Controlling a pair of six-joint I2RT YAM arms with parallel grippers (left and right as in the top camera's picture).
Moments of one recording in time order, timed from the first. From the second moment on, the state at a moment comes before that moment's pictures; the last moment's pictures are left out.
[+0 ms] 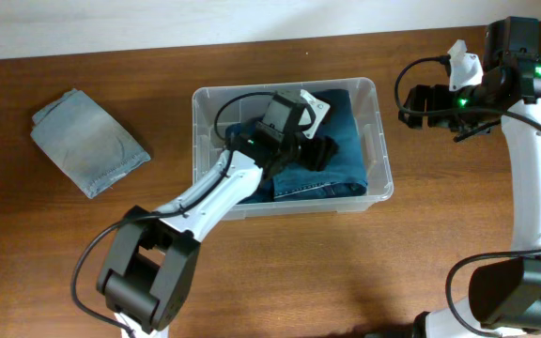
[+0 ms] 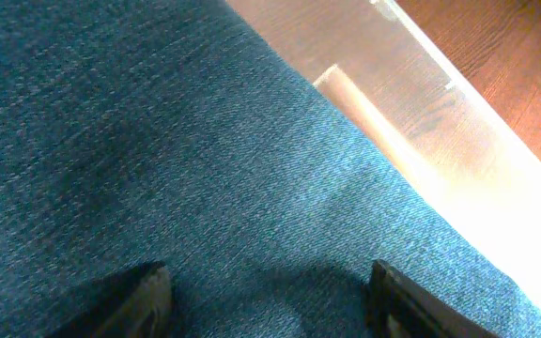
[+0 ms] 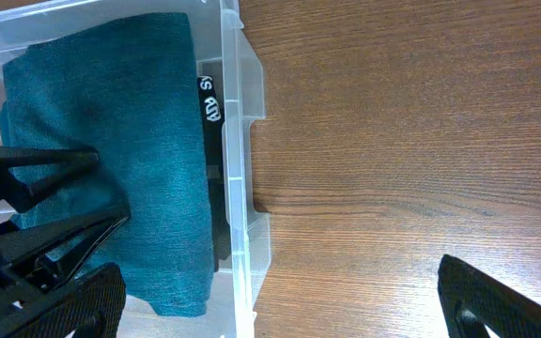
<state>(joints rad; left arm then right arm) -0.62 1.98 1.46 -0.26 0.34 -0.11 -0.20 1.70 1.78 -1.29 -0.28 -0.05</state>
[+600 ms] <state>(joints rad) 0.18 1.58 1.46 -0.61 0.13 -0.23 -0.20 1.70 1.78 -1.29 -0.28 -0.05</state>
